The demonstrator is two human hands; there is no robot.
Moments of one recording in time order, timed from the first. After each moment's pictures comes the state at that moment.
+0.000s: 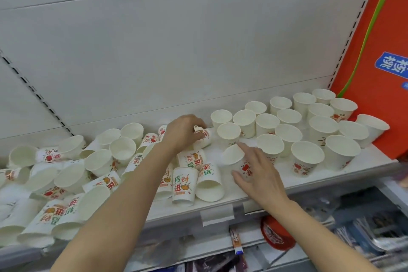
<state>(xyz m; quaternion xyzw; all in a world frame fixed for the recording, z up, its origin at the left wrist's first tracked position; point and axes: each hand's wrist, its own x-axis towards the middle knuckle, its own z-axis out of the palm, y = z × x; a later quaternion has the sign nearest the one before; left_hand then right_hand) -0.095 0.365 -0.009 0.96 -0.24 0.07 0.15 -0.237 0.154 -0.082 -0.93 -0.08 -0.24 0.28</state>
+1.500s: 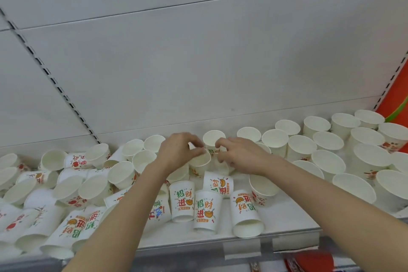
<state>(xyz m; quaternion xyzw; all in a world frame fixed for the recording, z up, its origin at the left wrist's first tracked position) -0.095 0.432 0.001 0.97 -0.12 0.05 0.20 -0.091 0.206 -0.030 -0.91 -0.41 -0.10 0.01</state>
